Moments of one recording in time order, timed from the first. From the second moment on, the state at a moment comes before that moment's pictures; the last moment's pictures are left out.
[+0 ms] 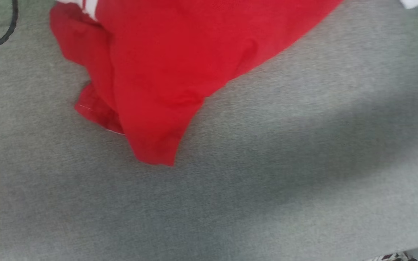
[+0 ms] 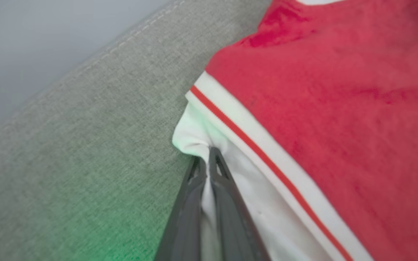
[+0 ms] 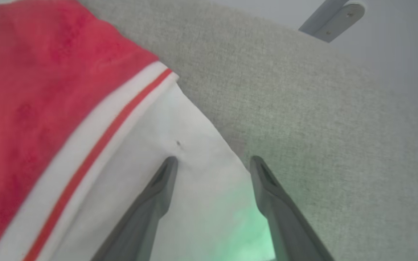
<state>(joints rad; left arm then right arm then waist) -1.69 0.63 -1.07 0.56 -1.18 -0.13 0.76 -1.36 -0.62 0.56 0.53 0.75 0.13 0.64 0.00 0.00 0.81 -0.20</state>
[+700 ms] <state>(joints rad) -1.72 0.59 -1.19 0.63 -1.25 -0.13 0.42 -1.49 -0.68 0.73 0.65 0.95 0.13 0.46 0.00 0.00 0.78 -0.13</state>
